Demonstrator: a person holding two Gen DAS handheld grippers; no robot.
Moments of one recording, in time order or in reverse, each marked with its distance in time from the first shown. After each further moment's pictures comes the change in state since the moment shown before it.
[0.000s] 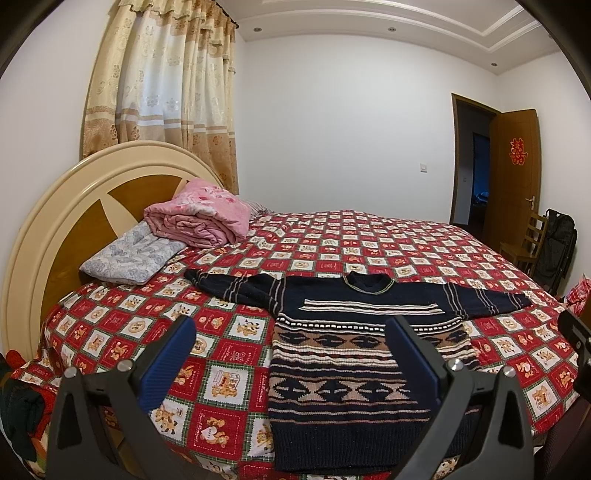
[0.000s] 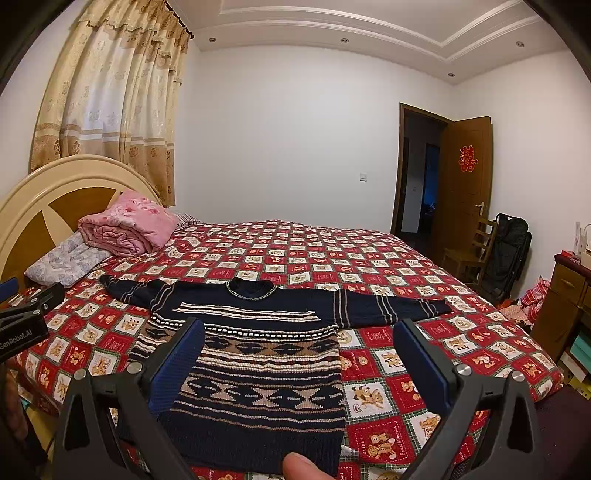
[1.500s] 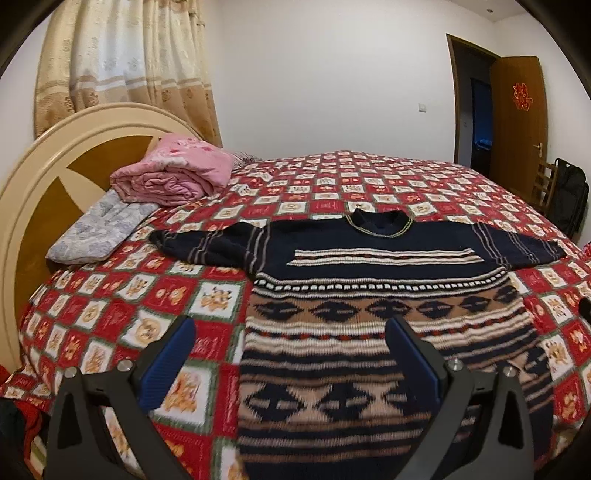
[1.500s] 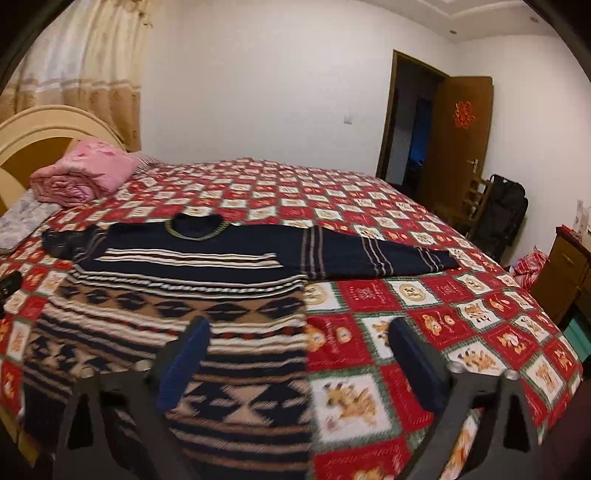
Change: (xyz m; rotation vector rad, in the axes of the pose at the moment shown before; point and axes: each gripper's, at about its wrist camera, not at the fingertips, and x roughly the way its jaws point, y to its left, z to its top) left arm 0.156 -0.045 -0.042 0.092 0.195 0.014; right arm 0.169 -0.056 -0.055 -0.015 0.229 -0.093
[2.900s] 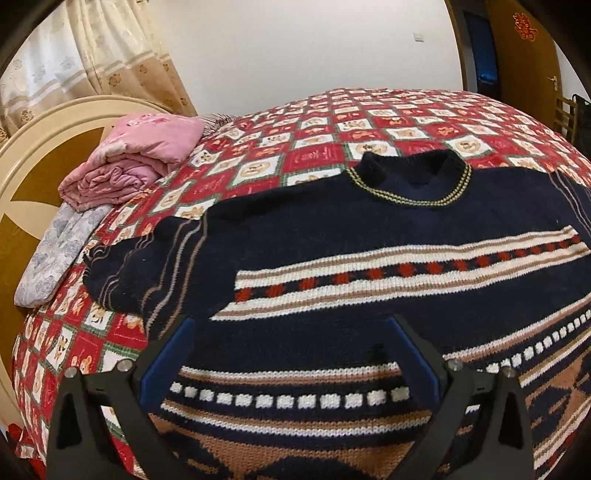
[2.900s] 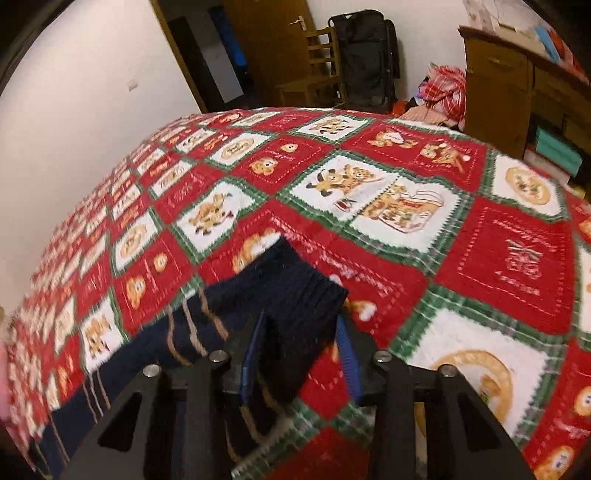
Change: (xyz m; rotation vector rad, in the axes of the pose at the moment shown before) left arm 0.217 -0.068 0.044 0.148 0.202 0.069; right arm 0.366 -0.364 0.050 0.741 0.302 -0.272
